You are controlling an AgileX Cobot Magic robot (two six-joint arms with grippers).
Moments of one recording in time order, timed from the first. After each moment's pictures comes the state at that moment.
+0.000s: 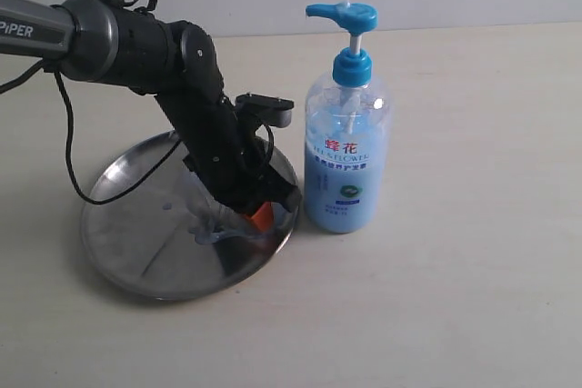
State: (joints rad) left arm -0.60 2.16 -1.39 -0.46 0.85 0.41; right arm 0.64 0.00 -0.34 -0.14 0.49 0.13
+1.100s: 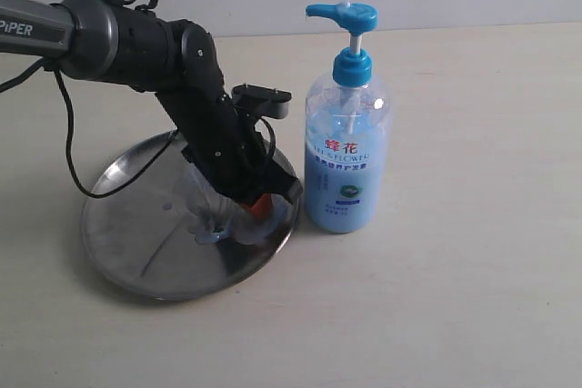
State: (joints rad) left arm -0.60 2.16 -1.40 -0.42 0.79 0.36; right arm 0.64 0.00 -0.34 -0.14 0.49 0.13
